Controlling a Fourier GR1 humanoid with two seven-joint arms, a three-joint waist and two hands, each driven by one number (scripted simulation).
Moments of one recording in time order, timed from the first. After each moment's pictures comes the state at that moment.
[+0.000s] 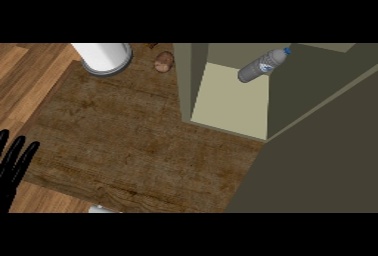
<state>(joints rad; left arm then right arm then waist) 0.33 0.76 -0.15 -1.89 0.97 -0.20 -0.49 0.40 -0.51 0.60 -2.49 -0.02 0.55 0.03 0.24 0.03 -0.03</state>
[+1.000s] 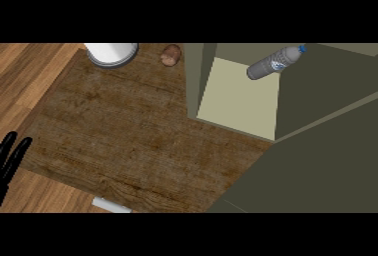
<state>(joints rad) 0.32 0.78 -0.12 -1.87 1.00 -0.26 -0.49 0.37 -0.47 0.59 -2.45 -0.10 0.57 0.06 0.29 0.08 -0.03</state>
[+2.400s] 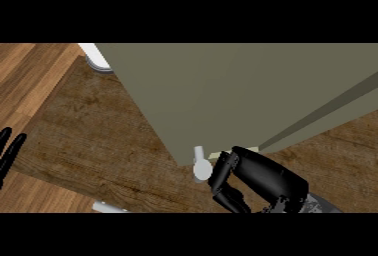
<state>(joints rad) 0.29 0.79 -0.10 -1.80 1.04 -0.30 -0.48 -0.28 -0.16 0.44 -1.95 -0.19 0.40 0.48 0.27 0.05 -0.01</state>
